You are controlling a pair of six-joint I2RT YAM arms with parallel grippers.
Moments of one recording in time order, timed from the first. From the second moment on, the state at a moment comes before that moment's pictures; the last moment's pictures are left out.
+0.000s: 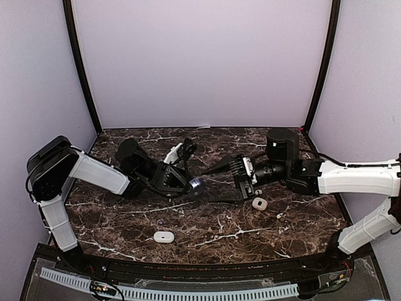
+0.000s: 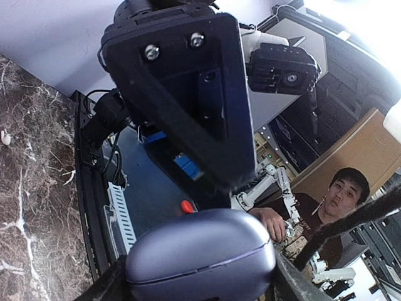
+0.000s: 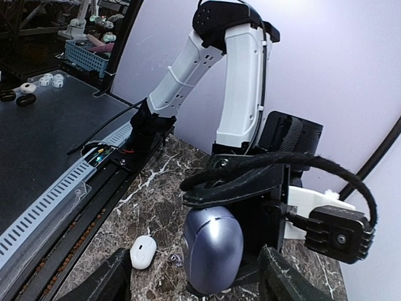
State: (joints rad) left arm -0.74 1.81 0.85 1.37 1.39 -1.27; right arm 0.92 1.31 0.83 0.30 -0.83 -0.60
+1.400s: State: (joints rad) left arm -0.73 1.42 0.79 0.55 0.93 -0.48; right arm 0.93 1.42 0.83 0.22 -0.72 -0.50
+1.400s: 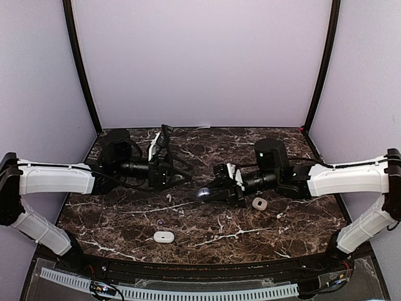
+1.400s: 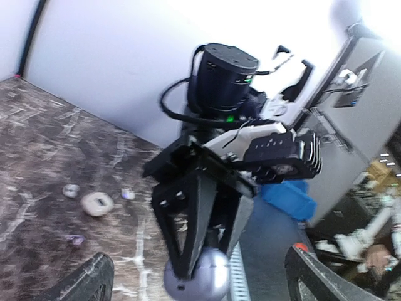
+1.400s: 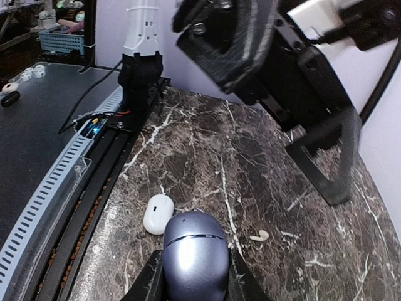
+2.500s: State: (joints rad) left arm -0.78 1.61 0.41 0.99 0.72 0.03; right arm 0.96 1.66 1.12 -0.26 -0.49 -0.44
